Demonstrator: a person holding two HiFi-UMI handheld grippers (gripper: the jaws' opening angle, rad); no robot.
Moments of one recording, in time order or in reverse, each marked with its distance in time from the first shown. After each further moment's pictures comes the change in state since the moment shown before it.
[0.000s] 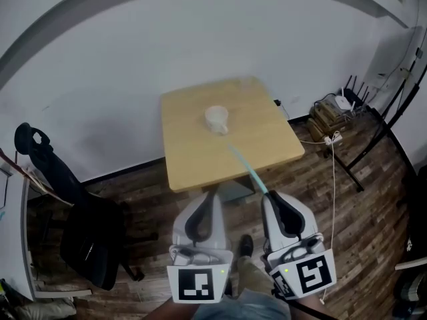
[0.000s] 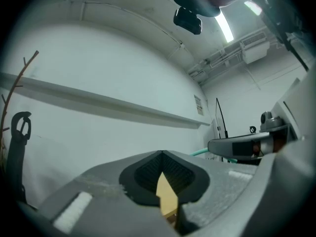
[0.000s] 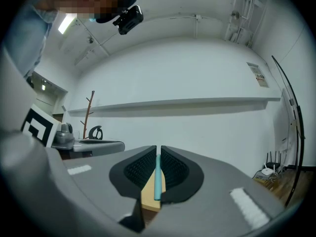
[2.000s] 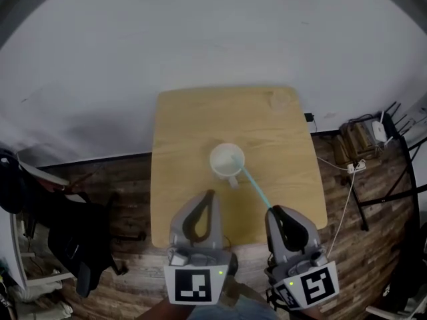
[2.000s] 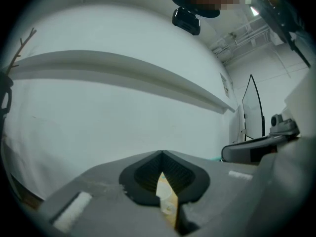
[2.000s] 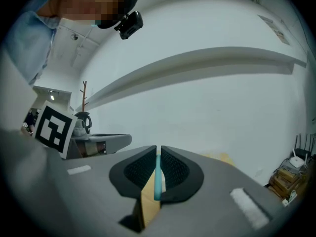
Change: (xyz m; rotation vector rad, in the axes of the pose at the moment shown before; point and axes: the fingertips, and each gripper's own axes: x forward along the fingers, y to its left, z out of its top) left arm 0.285 0.114 -0.099 -0.078 0.169 0.184; right arm 0.269 -0.143 -0.105 0.089 0.217 0.201
